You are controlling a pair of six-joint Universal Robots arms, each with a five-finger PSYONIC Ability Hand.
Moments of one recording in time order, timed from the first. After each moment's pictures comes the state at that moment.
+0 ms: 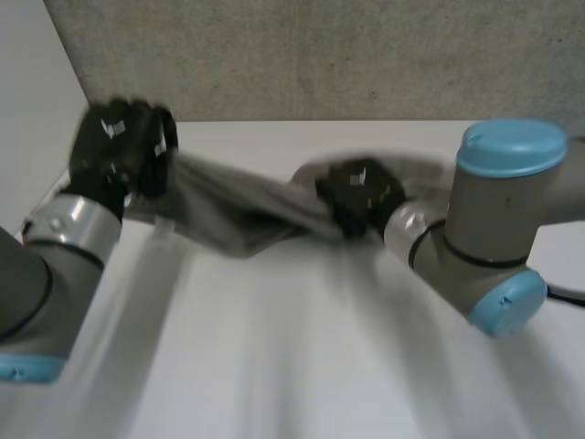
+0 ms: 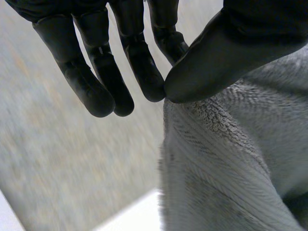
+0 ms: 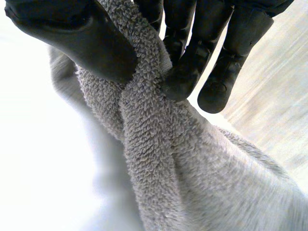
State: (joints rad) left arm 4.35 -1.67 -1.83 3.64 -1.51 3.33; right arm 2.11 -1.00 1.24 0.05 1.32 2.73; left_hand 1.51 1.53 1.55 1.53 1.54; right_hand 1.31 1.33 1.35 1.34 1.17
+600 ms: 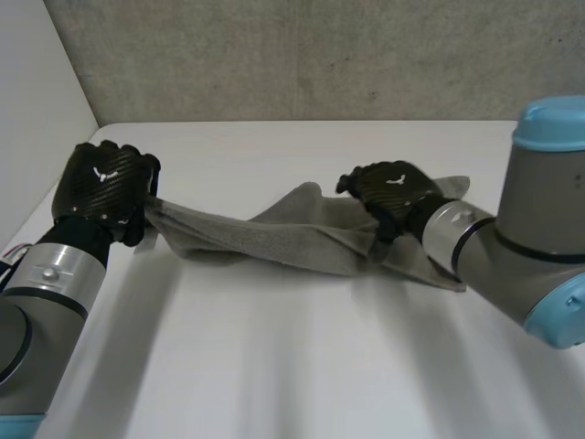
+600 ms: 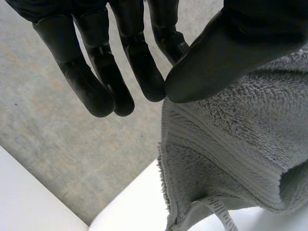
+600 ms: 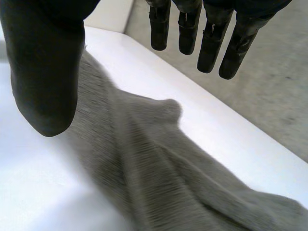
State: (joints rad) left arm 4.39 -1.55 -1.99 3.63 -1.52 3.56; right arm 2.03 -1.15 1.33 0.15 1.33 2.85; left_hand 1.51 1.53 1.55 1.53 1.54; right_hand 0.28 0.32 0.30 0.29 0.06
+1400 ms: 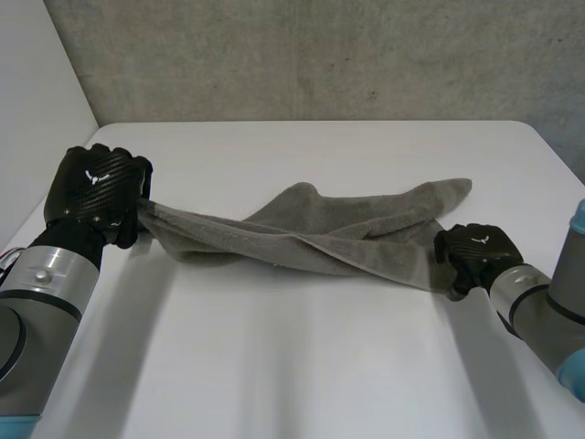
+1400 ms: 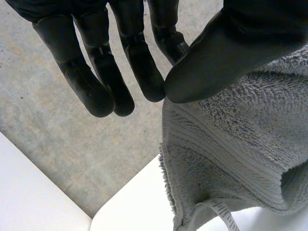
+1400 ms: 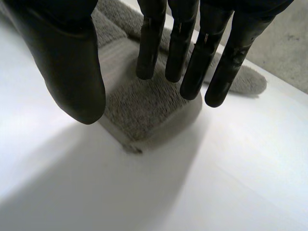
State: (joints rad) left arm 4.42 -1.55 -2.01 3.63 -1.51 3.54; right arm 1.77 -1.16 1.76 -0.17 1.41 2.81; left_hand 1.51 1.53 1.55 1.53 1.54; right_hand 0.65 0.64 0.65 0.65 0.49
